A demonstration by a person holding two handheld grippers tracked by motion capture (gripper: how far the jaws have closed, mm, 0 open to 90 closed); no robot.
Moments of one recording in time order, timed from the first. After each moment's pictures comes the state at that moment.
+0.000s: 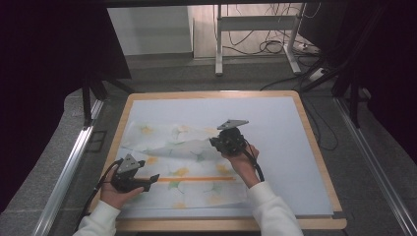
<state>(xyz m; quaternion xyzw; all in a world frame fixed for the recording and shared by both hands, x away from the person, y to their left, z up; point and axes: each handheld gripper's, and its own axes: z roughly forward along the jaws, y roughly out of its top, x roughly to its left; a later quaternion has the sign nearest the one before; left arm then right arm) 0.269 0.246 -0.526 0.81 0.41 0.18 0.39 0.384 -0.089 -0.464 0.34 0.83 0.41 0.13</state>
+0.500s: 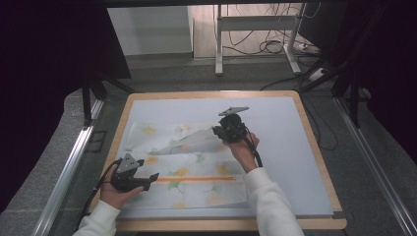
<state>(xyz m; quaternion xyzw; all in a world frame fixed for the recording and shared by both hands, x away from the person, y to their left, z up) 0.269 0.247 -0.524 0.80 0.41 0.19 0.39 0.422 -0.090 -0.451 0.38 0.83 0.39 0.14</state>
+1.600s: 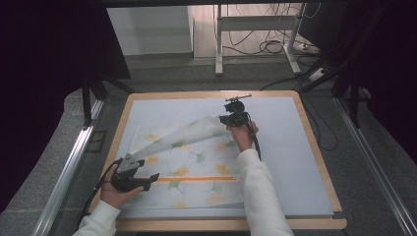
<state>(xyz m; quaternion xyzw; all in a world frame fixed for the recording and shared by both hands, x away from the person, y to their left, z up) 0.270 0.246 -0.525 0.80 0.41 0.19 0.39 0.498 -0.100 -0.479 0.48 0.79 0.37 0.12</state>
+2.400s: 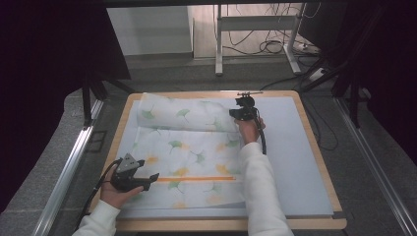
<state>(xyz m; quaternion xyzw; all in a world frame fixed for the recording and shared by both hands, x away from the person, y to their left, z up) 0.271 0.248 -0.527 0.80 0.41 0.19 0.39 0.527 -0.131 -0.486 0.53 0.75 0.38 0.14</state>
